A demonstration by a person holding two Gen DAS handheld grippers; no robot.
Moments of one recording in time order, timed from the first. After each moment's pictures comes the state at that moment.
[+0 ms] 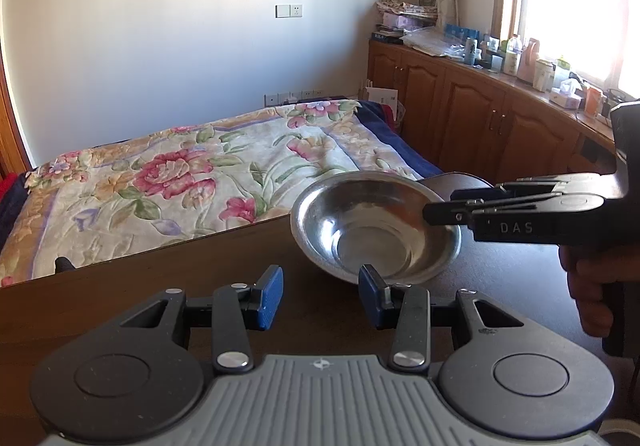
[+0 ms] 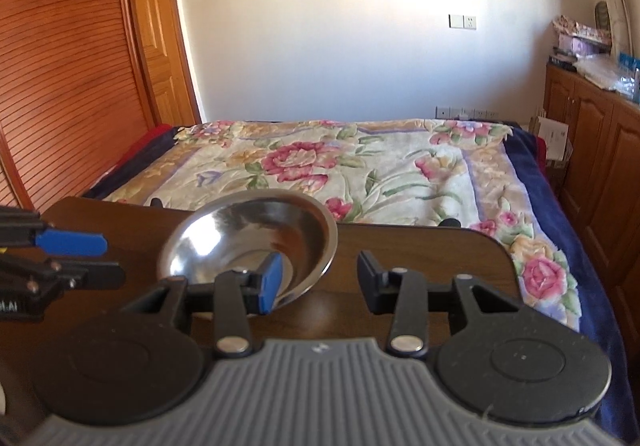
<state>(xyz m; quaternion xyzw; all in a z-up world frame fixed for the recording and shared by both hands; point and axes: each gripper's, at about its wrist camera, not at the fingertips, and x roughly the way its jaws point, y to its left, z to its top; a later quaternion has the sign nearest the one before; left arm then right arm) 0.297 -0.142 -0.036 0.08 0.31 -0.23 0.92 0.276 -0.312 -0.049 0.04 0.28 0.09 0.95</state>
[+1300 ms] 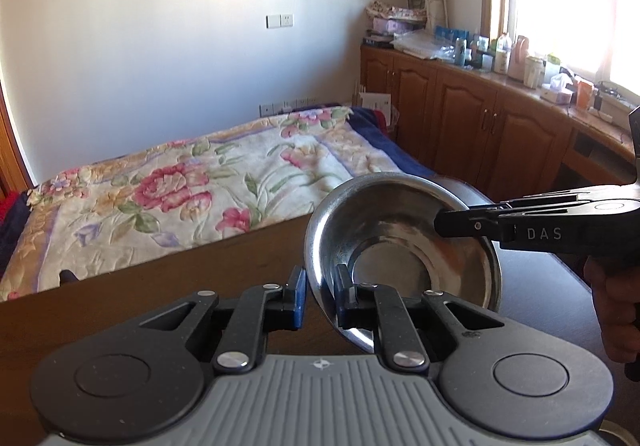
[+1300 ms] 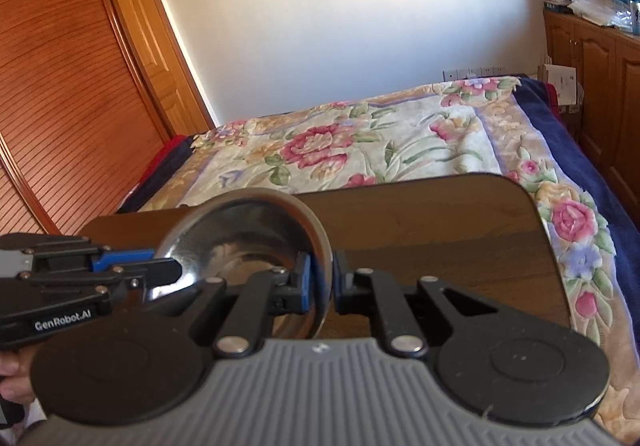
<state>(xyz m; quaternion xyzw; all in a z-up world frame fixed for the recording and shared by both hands) 0.273 -0.154 -0.017 0.09 0.29 -0.24 0.92 0.255 -0.313 -0.047 0.12 0.30 0.11 0.94</state>
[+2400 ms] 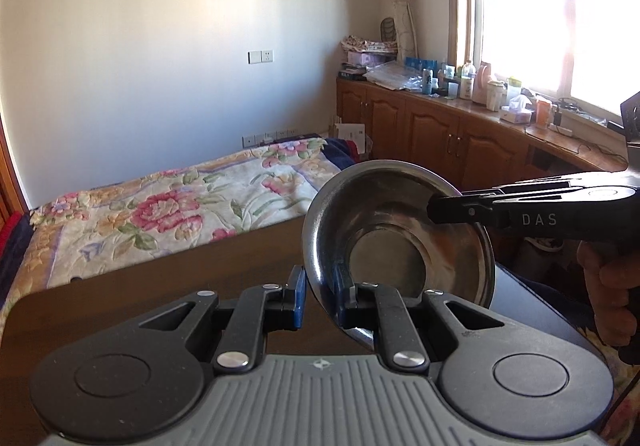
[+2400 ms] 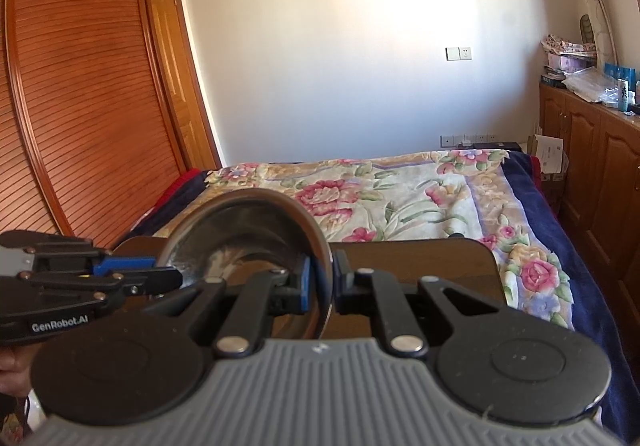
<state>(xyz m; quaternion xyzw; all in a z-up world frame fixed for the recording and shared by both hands) 0.168 -0.117 0.017 0.09 0.25 -0.27 0.93 0.173 -0.293 0.013 0.07 0.23 0.10 0.97</state>
